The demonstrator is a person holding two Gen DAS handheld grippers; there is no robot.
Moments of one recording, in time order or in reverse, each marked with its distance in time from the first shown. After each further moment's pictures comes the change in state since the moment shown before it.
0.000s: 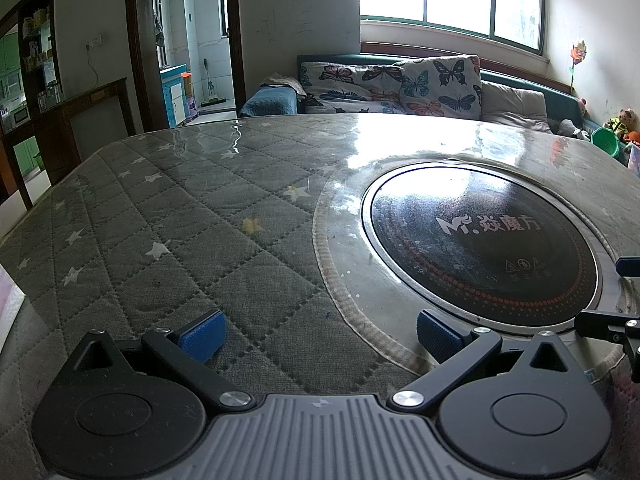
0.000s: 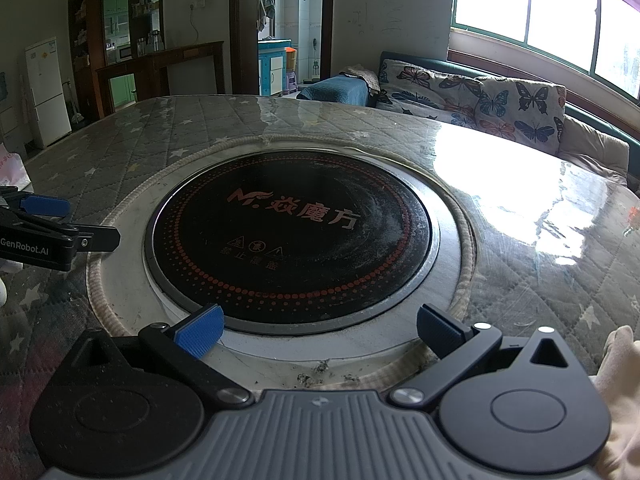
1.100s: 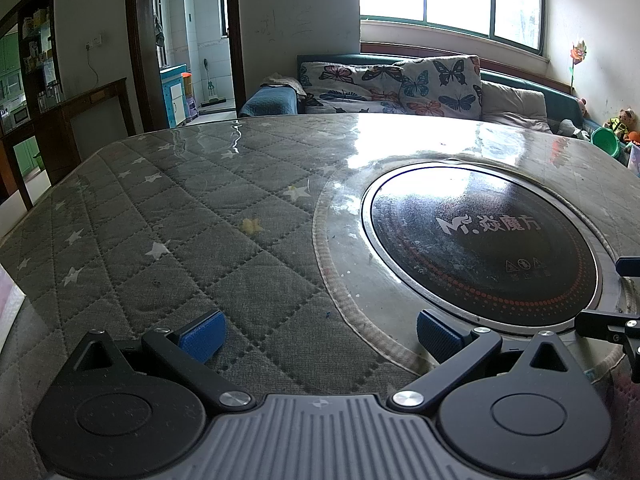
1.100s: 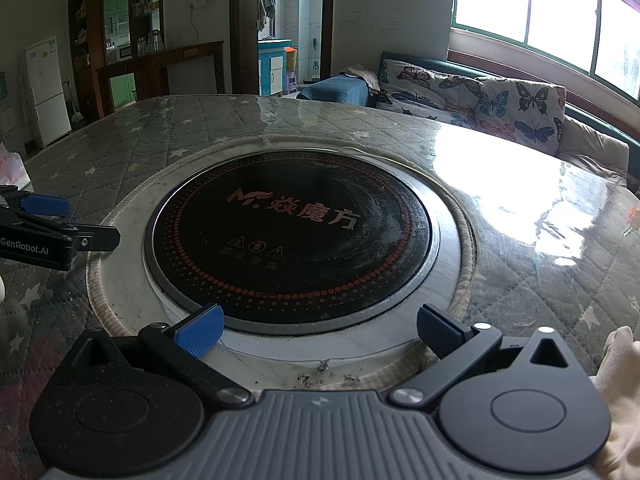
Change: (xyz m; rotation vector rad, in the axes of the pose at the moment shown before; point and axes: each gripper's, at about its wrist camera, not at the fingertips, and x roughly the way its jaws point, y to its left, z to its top) left arm 0.000 -0.001 0.001 0.000 0.000 0.000; right arm -0.005 0.001 0.007 -0.001 0.000 -0.001
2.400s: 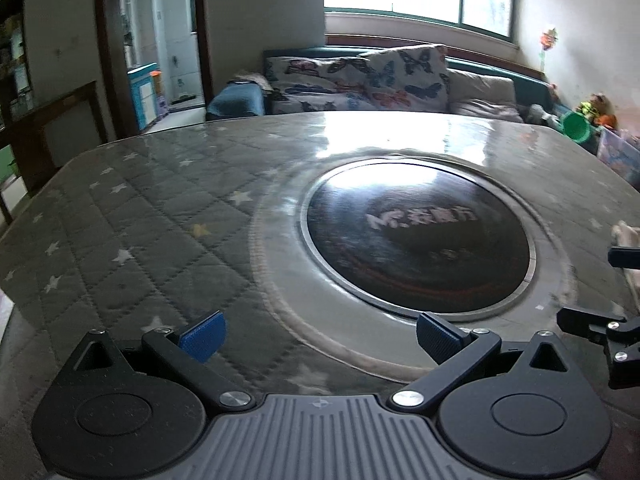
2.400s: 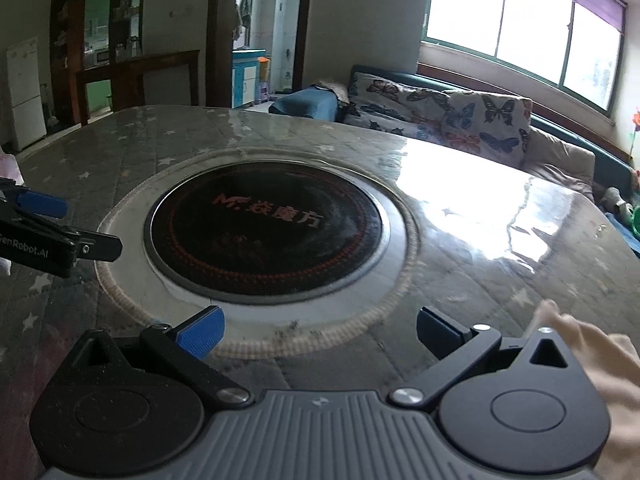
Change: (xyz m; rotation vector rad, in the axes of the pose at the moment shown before) left arm -0.033 -0.036 0.007 0.061 0.031 -0.096; right arm -0.053 0.006 -0.014 0.015 -0.031 -0.111
